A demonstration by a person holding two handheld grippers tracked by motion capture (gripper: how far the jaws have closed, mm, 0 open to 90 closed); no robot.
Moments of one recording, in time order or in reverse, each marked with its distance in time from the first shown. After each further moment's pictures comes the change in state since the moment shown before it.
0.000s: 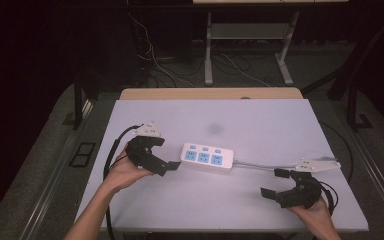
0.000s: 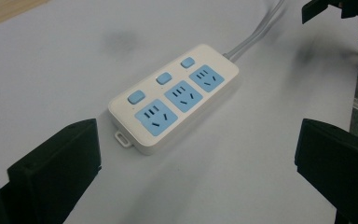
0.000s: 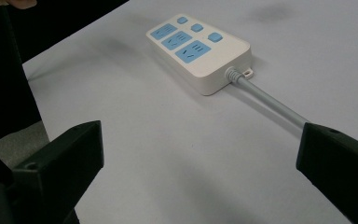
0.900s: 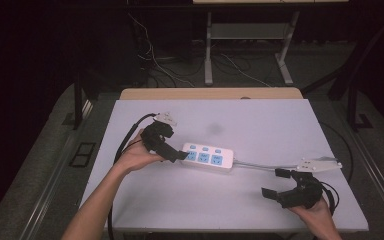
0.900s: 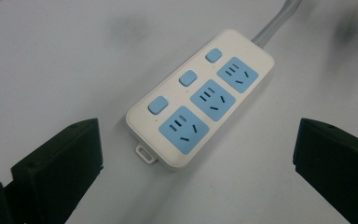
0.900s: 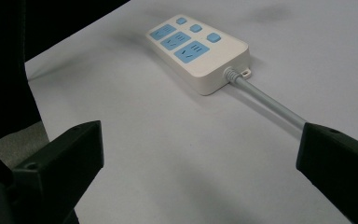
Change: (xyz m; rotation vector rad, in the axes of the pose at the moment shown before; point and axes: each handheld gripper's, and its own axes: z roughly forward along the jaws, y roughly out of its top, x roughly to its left) left arm 0.028 0.028 0.042 0.142 -0.004 0.044; right arm -0.001 -0.001 -0.002 -0.004 -0.002 -0.003
